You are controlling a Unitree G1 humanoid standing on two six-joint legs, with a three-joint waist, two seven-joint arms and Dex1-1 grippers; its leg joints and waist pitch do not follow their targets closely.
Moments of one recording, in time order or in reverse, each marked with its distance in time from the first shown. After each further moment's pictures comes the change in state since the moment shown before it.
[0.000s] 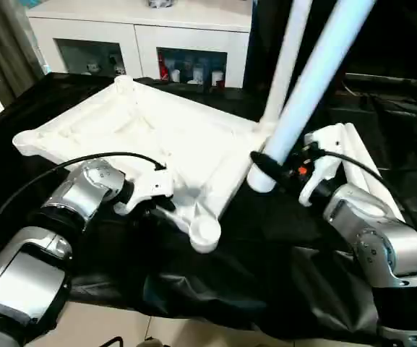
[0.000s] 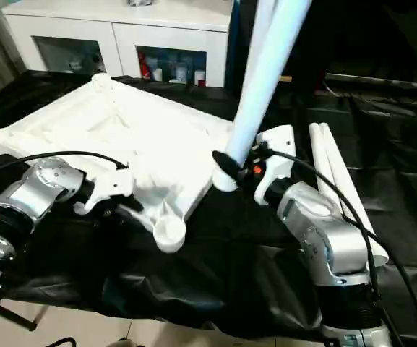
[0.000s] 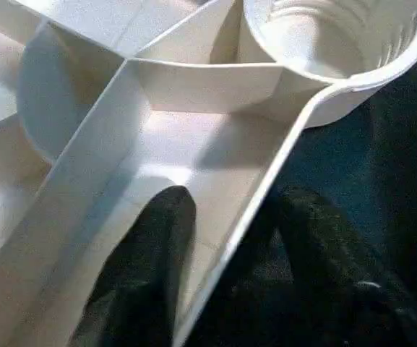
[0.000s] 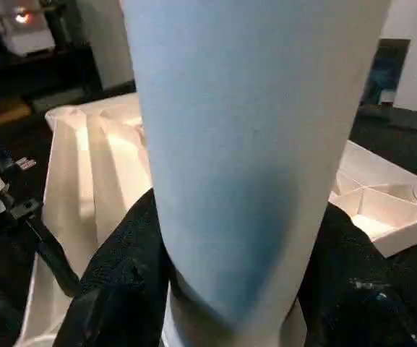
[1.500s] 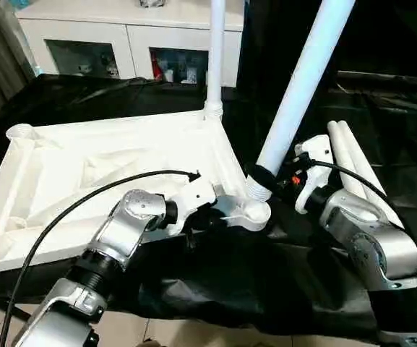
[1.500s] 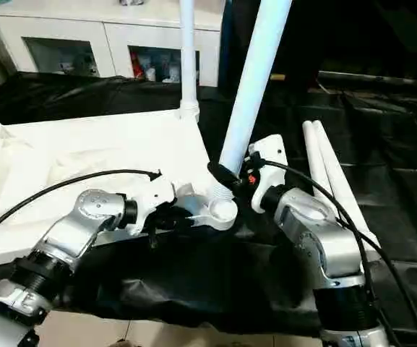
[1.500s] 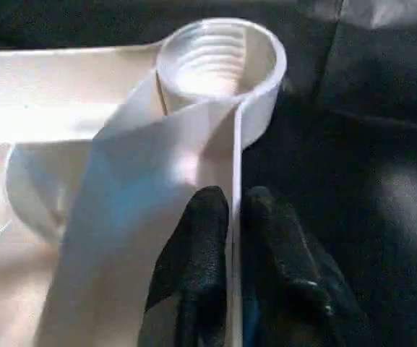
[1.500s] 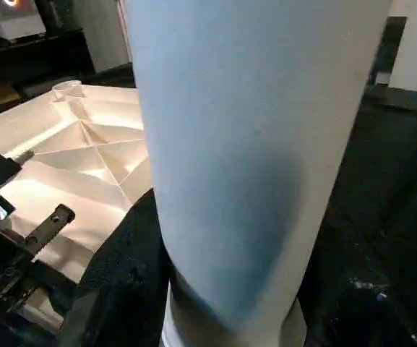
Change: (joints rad) left arm 0.289 -0.203 0.139 -0.514 -0.070 0.374 0.327; right arm 0.017 0.021 0.019 0.043 -0.040 -0.036 0.025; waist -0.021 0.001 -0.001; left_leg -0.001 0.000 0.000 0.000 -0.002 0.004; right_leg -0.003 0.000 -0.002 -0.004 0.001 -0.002
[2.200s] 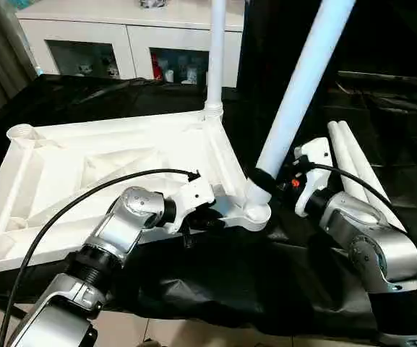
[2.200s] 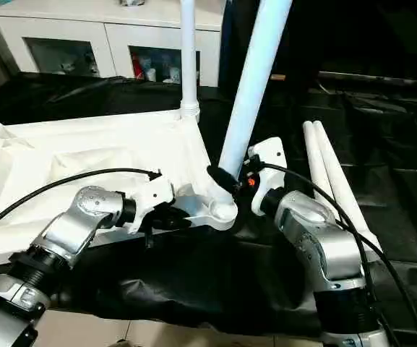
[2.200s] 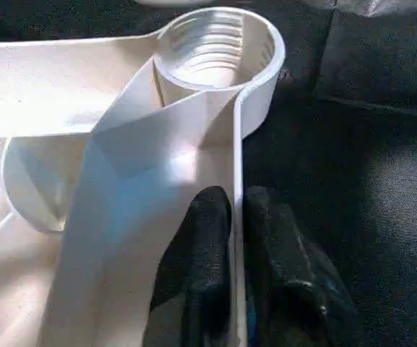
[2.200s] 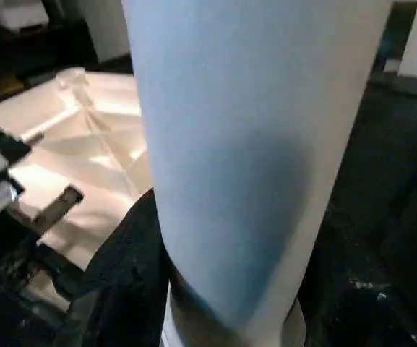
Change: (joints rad) left arm -0.019 0.007 -0.009 0.022 -0.002 0.005 -0.024; right arm 0.012 -0.010 0.020 0.000 -0.005 0.023 0.008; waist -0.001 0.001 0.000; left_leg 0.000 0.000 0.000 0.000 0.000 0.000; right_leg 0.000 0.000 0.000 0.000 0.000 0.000
